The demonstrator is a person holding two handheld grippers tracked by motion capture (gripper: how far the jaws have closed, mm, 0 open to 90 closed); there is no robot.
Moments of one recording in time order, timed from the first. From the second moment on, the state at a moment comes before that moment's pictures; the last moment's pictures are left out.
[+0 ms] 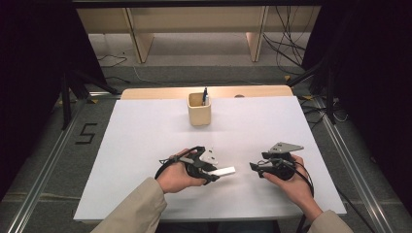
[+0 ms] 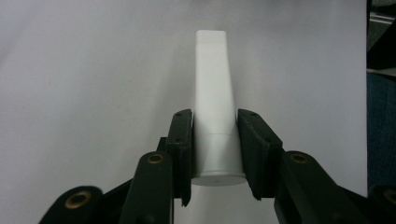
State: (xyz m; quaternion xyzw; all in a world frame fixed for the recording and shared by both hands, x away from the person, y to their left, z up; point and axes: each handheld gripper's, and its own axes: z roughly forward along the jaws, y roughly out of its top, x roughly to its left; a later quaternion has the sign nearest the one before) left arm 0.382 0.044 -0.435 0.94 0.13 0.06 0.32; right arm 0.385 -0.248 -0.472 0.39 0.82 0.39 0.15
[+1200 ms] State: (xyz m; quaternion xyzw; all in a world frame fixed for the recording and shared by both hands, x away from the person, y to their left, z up) left arm 0.382 0.042 -0.433 0.96 0.03 0.00 0.27; right arm 0.367 -0.165 -0.464 0.09 0.93 0.36 0.06
